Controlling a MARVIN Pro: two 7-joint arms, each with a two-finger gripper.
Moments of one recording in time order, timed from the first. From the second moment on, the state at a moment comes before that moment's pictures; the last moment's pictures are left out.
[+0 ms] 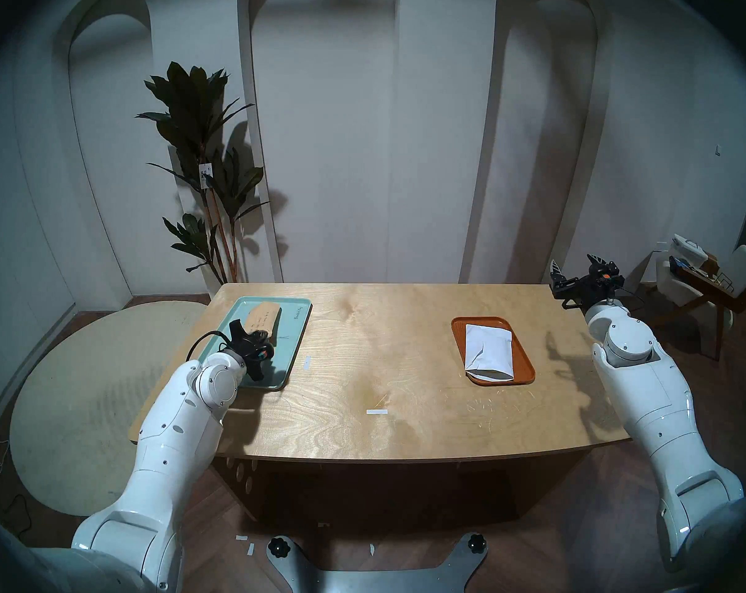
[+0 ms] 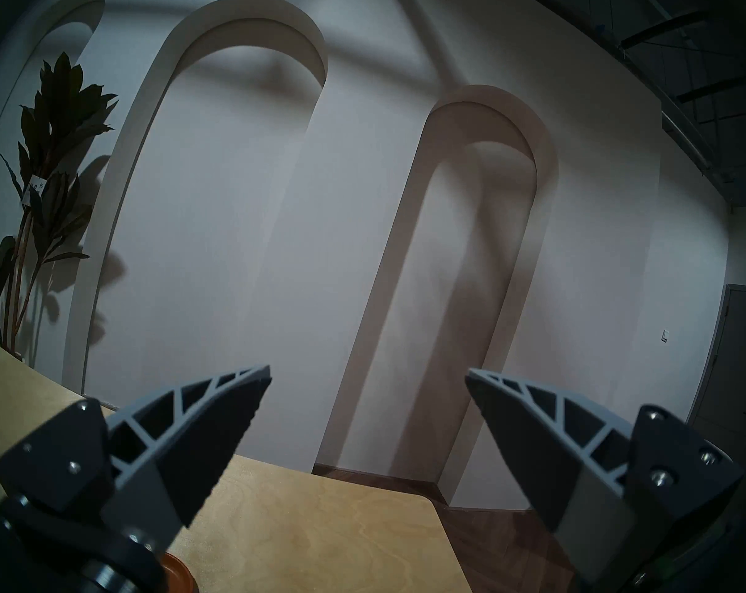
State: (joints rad) left arm 1.30 -1.26 -1.57 -1.17 0.94 -0.15 -0.32; right arm -1.24 -0.97 1.52 -1.23 0.27 -0.16 0.01
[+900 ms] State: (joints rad) left arm 1.36 -1.40 -1.75 -1.53 0.48 -0.07 -0.55; right arm -1.24 -0.97 1.52 -1.23 0.27 -0.16 0.01
